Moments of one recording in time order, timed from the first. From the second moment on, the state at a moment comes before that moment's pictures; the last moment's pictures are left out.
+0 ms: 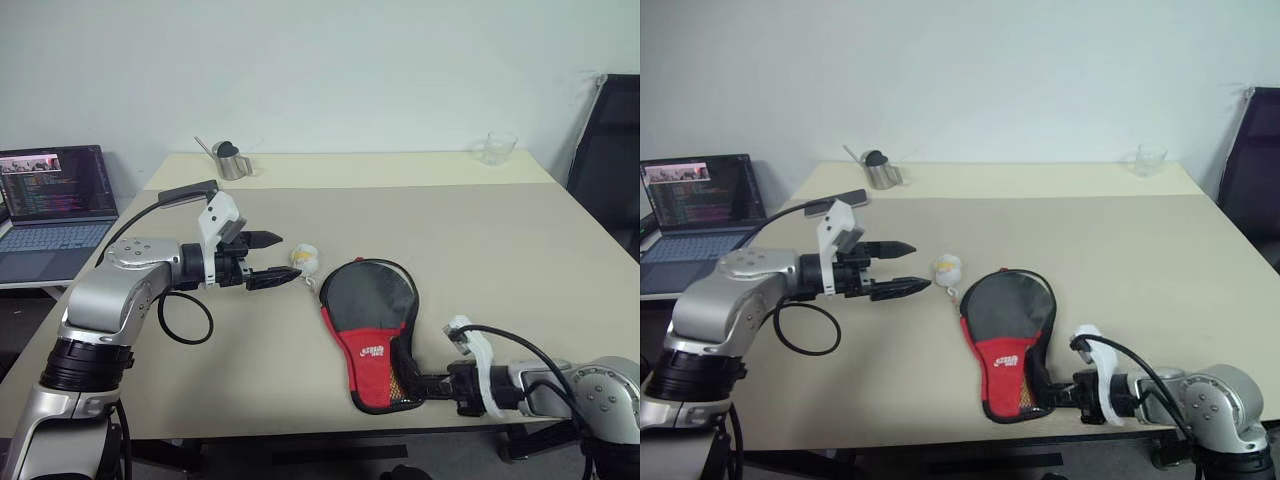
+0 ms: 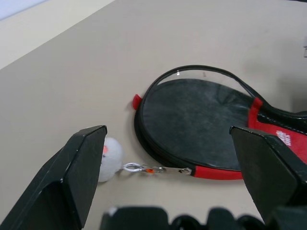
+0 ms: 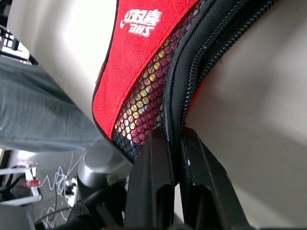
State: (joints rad) left arm -0.64 0.82 0.00 -0.02 -0.47 0.64 -1.06; right arm -0.22 -0.54 -0.16 -0.47 1.01 1.60 0.38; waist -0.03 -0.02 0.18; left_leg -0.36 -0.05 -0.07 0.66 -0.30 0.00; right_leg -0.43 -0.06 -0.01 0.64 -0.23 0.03
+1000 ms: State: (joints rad) left arm -0.68 0.79 0.00 0.02 -0.43 0.60 -1.08; right arm -0.23 -0.69 -0.18 -0.50 1.06 1.54 0.50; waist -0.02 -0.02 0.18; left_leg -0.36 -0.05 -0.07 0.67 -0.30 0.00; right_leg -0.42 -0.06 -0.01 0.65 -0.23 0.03
